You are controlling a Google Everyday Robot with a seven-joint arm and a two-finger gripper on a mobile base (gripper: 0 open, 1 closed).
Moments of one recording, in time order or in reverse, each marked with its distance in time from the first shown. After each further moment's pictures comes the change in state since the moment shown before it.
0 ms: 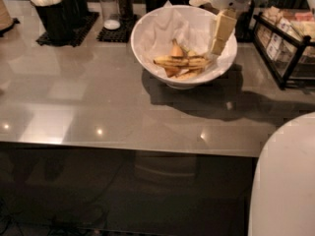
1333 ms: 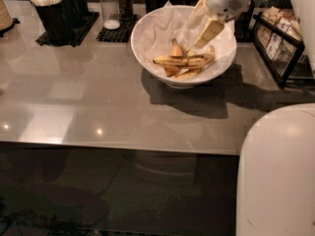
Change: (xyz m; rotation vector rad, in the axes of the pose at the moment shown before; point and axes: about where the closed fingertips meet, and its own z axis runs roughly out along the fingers) arm 0.008 -0.027 0.028 0.026 -0.068 0.017
